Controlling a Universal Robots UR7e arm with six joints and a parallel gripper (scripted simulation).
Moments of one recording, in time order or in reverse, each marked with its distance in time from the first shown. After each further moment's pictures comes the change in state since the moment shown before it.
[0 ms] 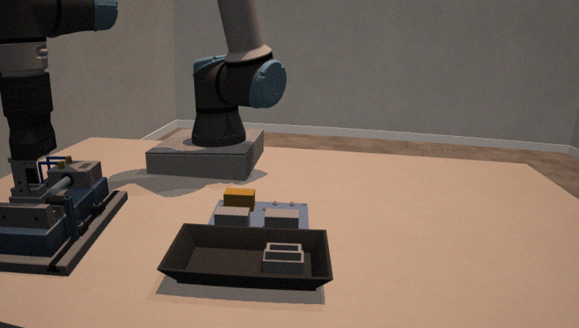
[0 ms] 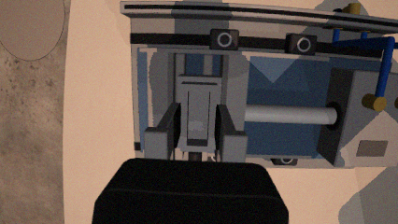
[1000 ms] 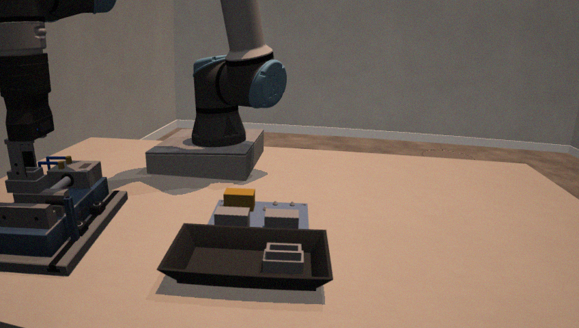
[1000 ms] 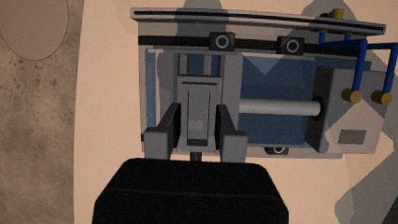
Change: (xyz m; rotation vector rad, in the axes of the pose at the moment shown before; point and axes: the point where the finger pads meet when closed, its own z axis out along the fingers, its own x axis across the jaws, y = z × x) arm 0.000 0.000 -0.030 0.000 0.000 0.000
